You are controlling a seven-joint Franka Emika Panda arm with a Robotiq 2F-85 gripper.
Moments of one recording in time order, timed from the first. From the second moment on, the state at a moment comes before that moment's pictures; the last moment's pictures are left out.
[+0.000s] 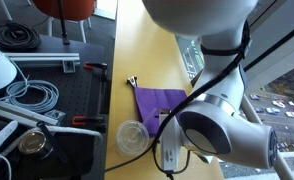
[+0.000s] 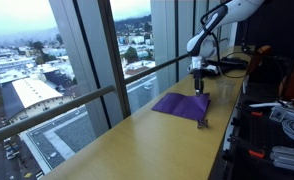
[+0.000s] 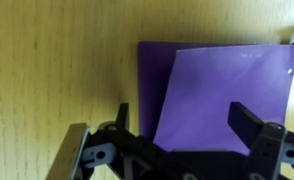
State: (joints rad) arm -0.35 0.80 0.00 -1.64 0.32 2.06 -0.71
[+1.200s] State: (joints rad) arm -0.36 0.72 0.03 -1.73 0.32 2.07 -0.72
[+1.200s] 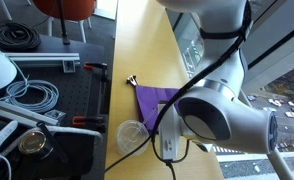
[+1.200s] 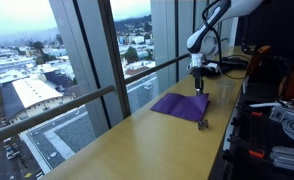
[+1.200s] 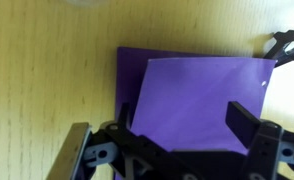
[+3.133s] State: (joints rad) arm 0.06 0.28 -0.03 -1.95 -0.43 2.14 -0.05
